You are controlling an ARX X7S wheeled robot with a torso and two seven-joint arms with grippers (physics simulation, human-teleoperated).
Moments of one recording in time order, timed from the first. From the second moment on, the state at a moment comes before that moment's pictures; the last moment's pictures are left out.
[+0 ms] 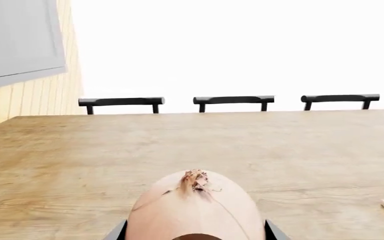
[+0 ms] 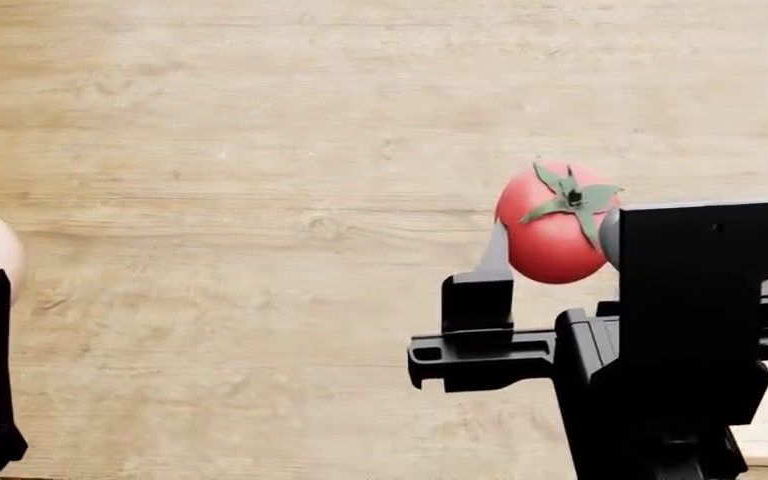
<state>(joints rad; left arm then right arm) -0.62 -0.86 0.16 0.95 -1.62 -0.77 -1.17 0.97 0.95 -0.72 -0.69 1.48 0.49 1.06</state>
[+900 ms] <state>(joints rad) -0.61 -0.88 0.15 0.95 -1.64 -0.76 -1.17 0.95 0.96 -0.70 -0.71 1.50 0.46 1.08</state>
